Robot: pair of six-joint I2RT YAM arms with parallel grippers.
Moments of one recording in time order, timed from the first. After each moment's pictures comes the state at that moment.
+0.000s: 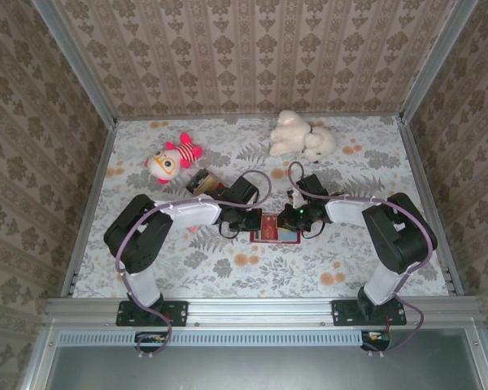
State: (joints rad) left arm -0.83 1.79 1.02 -0.33 0.25 -0.66; right arm 0.41 1.71 0.80 -0.19 -0.53 0.64
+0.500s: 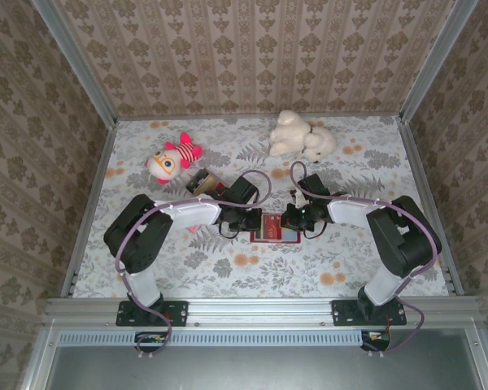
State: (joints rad) left arm -0.82 1.79 1.02 -0.33 0.25 -0.66; right arm 0.41 1.67 0.80 -0.24 -0.46 0.63
